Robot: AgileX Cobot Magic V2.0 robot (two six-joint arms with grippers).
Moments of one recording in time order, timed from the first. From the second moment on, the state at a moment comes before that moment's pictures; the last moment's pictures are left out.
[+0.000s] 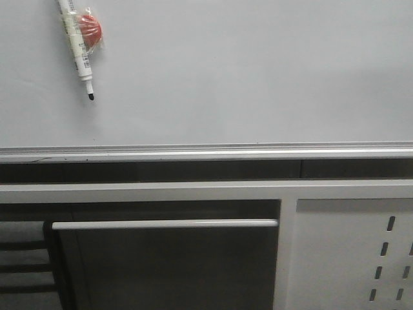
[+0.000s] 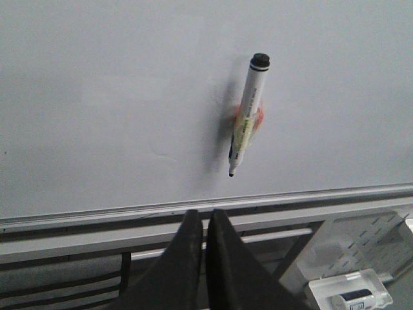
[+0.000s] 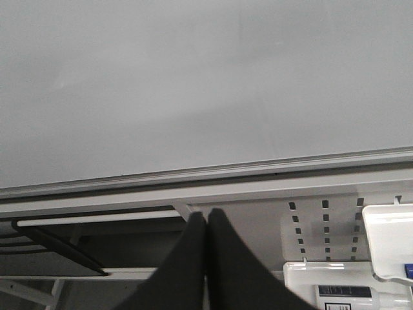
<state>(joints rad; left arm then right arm) -0.08 0.47 -0.63 -0.48 0.67 0.28 -0.01 0.55 -0.63 0.34 0.66 -0.08</state>
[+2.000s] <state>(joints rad) -0.52 1.27 -0.79 -1.55 0.00 1.35 -0.01 0.57 -0.64 0.37 0.70 -0.09</state>
